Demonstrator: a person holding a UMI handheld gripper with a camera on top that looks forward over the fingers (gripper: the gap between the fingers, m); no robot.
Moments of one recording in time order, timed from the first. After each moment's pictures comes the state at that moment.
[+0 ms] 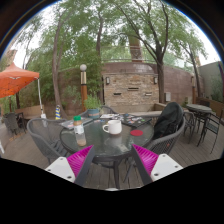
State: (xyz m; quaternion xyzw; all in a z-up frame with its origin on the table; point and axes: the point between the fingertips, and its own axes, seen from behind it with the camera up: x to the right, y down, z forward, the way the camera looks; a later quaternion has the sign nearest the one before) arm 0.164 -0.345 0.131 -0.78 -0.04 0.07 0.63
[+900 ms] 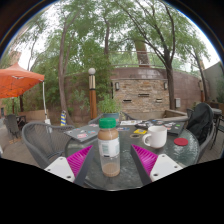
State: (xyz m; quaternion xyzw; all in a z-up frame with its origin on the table) arm -0.043 -0.146 0.093 -0.74 -0.06 0.10 0.66
